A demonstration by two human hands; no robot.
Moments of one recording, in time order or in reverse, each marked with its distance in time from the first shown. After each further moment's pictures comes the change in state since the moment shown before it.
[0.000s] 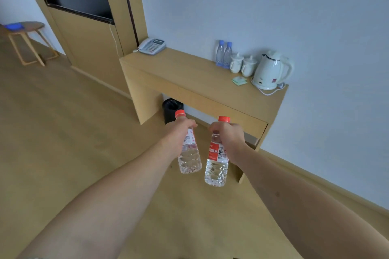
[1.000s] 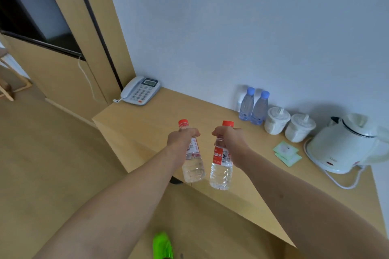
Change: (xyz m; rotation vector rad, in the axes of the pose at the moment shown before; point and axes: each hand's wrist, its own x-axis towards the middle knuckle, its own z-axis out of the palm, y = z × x) left_hand 0.471 0.316 0.050 0.021 -0.012 -0.003; right_hand 0.502 -0.202 0.184 0.090 -0.008 0.025
